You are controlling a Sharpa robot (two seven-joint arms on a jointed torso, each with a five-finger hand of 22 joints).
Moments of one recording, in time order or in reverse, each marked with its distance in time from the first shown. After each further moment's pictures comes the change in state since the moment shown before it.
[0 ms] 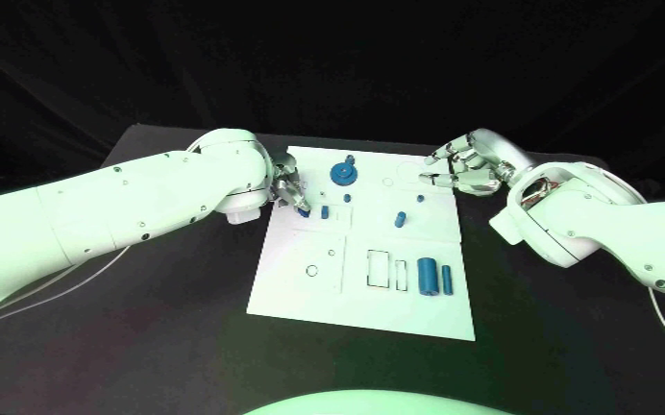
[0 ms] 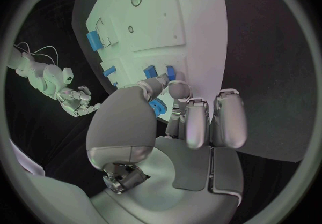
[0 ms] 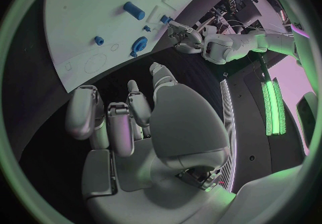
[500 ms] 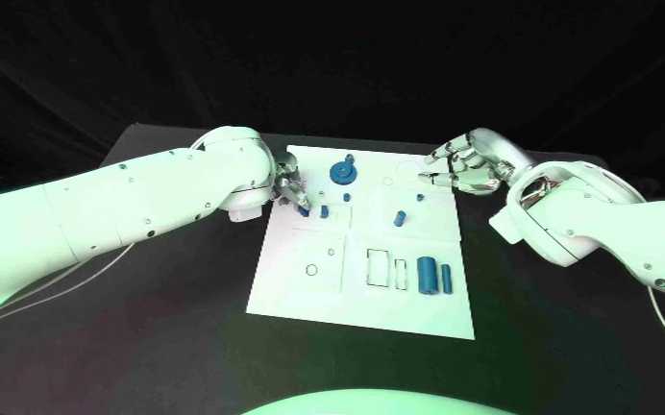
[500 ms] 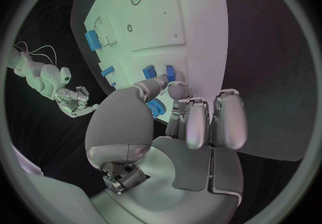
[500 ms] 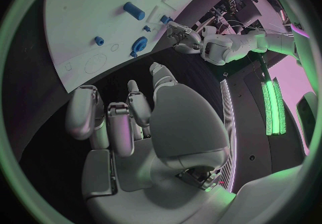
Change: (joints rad) left arm 0.002 0.020 0.001 -0.017 0.001 0.013 -0.022; left_hand -0.060 -0.002 0.046 -0.046 -0.001 0.000 0.000 0.011 0.044 0.002 -0.001 0.011 0.008 0.000 -0.007 0.000 0.000 0.000 0.004 -0.004 0.000 0.005; right arm 0.000 -0.001 0.000 0.001 0.001 0.000 0.000; right_hand 0.000 0.000 0.000 0.000 0.000 0.000 0.000 0.000 0.000 0.000 0.000 0.000 0.000 0.000 0.000 0.000 0.000 0.000 0.000 0.000 0.000 0.000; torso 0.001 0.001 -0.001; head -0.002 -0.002
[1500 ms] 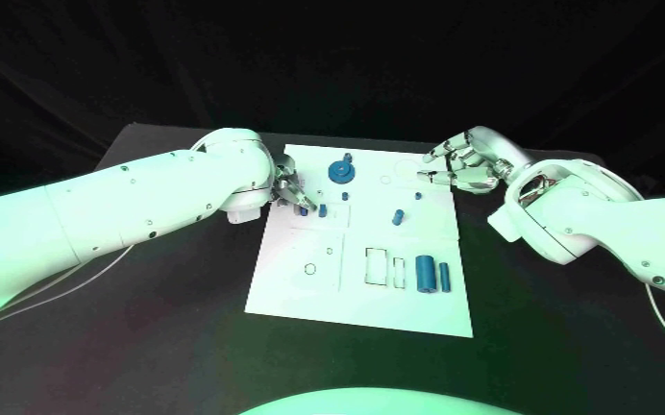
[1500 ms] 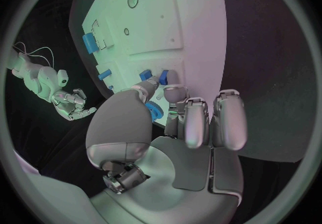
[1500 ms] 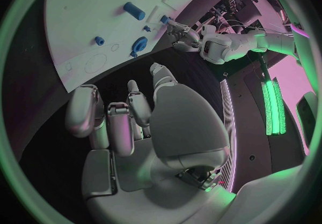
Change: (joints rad) left arm -0.006 0.010 -0.004 -0.015 -0.001 0.015 -0.015; left_hand -0.089 -0.014 -0.279 0.116 0.001 0.064 -0.061 0.024 0.024 0.024 -0.018 0.028 0.024 -0.002 -0.002 0.000 0.001 0.000 0.004 -0.004 0.004 0.007; right arm 0.000 -0.003 0.000 0.002 0.000 -0.001 0.001; right_hand -0.003 0.003 -0.004 0.004 0.006 0.000 0.000 0.000 -0.001 0.000 0.000 0.000 -0.006 0.000 0.000 -0.010 0.000 0.000 -0.007 0.000 -0.016 -0.013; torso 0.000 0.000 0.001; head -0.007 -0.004
